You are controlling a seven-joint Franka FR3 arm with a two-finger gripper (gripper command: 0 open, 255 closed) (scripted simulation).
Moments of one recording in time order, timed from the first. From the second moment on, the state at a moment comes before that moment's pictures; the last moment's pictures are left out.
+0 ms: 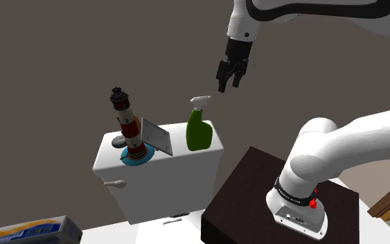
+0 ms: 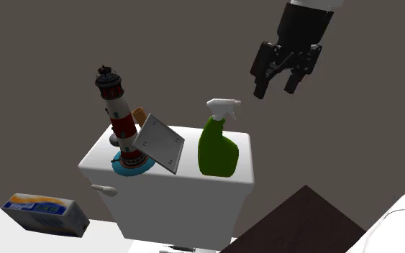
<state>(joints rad) -0.01 -0.83 -0.05 -2.37 0.10 1.61 0.03</state>
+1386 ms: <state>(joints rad) 0.13 -0.49 0.20 -2.40 0.15 2.40 0.02</state>
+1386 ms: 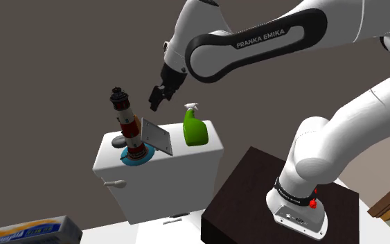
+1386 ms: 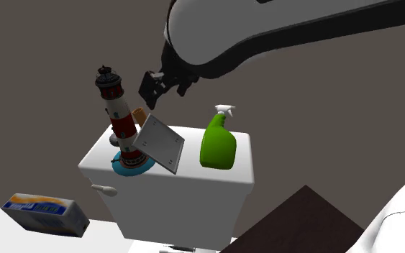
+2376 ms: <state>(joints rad) 0.09 -0.22 0.38 -2.33 -0.04 2.79 0.14</state>
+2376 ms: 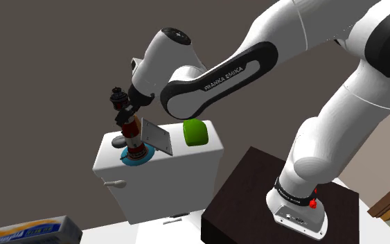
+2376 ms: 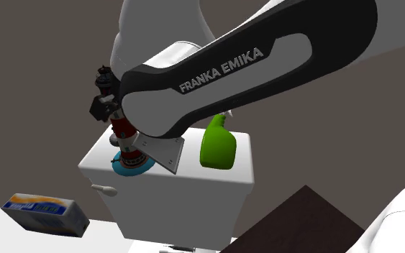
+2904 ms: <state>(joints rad) 0.09 -0.21 0.39 -2.34 -0.05 2.81 0.15</state>
